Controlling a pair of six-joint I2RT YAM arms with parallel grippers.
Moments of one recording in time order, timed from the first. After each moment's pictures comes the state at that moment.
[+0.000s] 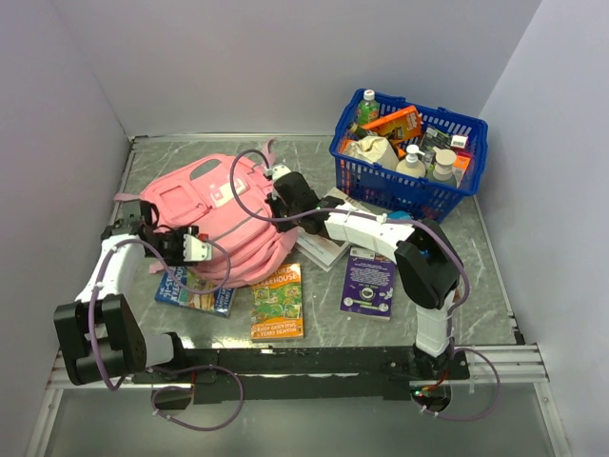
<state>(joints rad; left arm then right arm) 0.20 1.27 0.84 -0.79 0.70 1.78 0.81 1.90 1.44 -0.22 0.05 0.25</state>
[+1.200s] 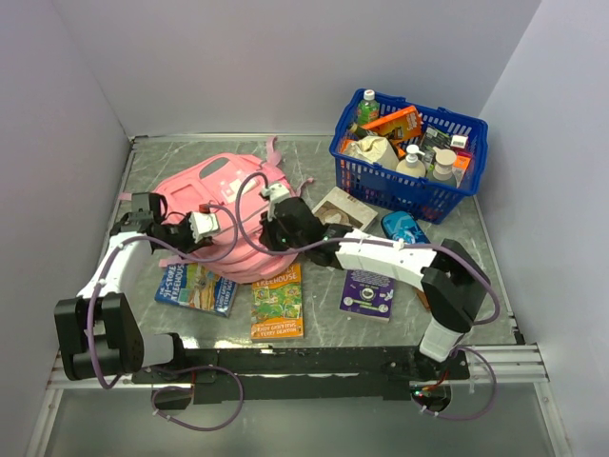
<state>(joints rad) 0.12 1.29 0.85 -0.63 0.83 1.24 0.95 1.69 1.20 -0.04 0.06 0.35</state>
